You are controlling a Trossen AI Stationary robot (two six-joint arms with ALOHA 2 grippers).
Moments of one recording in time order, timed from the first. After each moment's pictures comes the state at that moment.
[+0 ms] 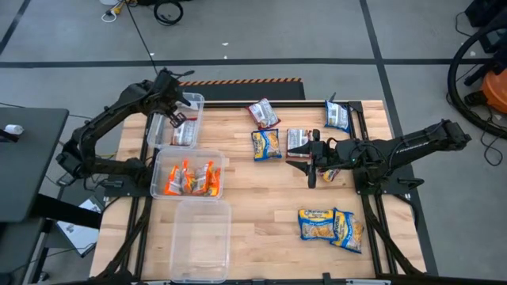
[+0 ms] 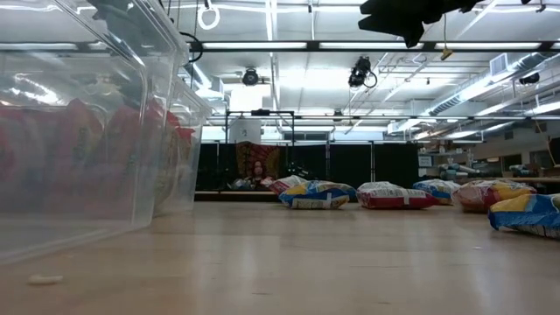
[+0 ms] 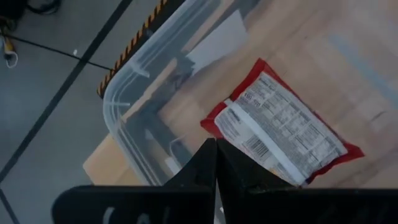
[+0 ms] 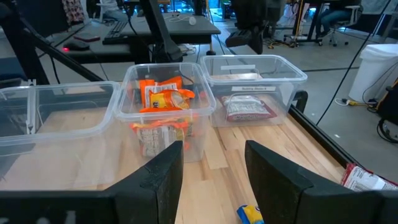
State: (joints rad) left arm 0.93 1.23 1.11 -0.99 -0.30 0.25; right arm 0.19 0.96 0.67 0.08 0.37 0.07
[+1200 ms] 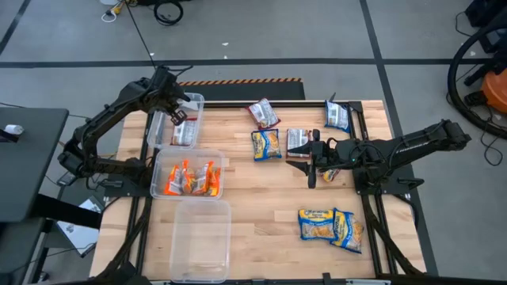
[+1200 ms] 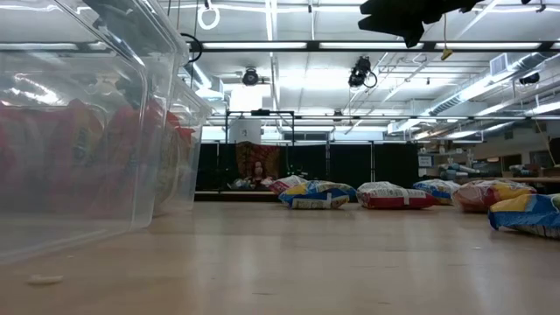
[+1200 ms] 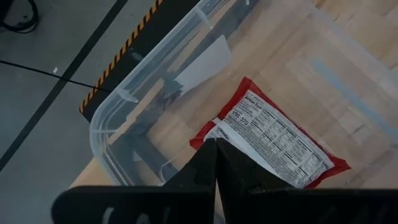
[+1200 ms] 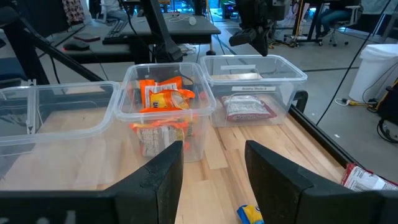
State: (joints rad) left arm 0.98 1.24 1.11 -0.93 -0.18 0.33; right arm 0.19 0.96 0.67 0.08 0.37 0.07
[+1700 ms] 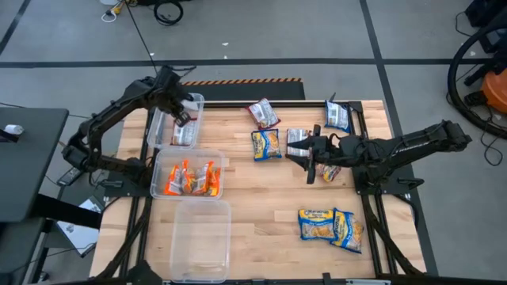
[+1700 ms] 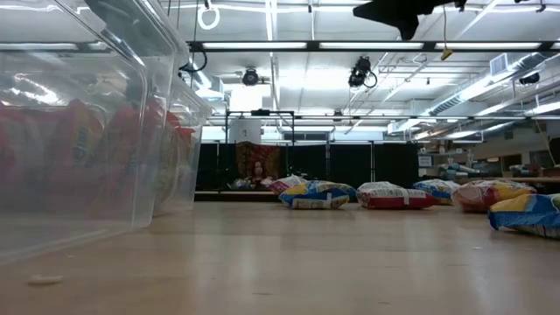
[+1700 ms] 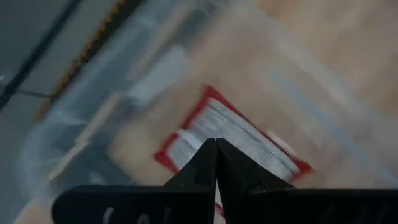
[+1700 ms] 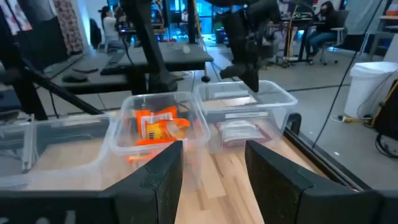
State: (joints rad) left arm 0.98 1.31 1.11 -0.92 -0.01 0.35; right arm 0.16 0.96 0.67 0.20 0.37 0.06
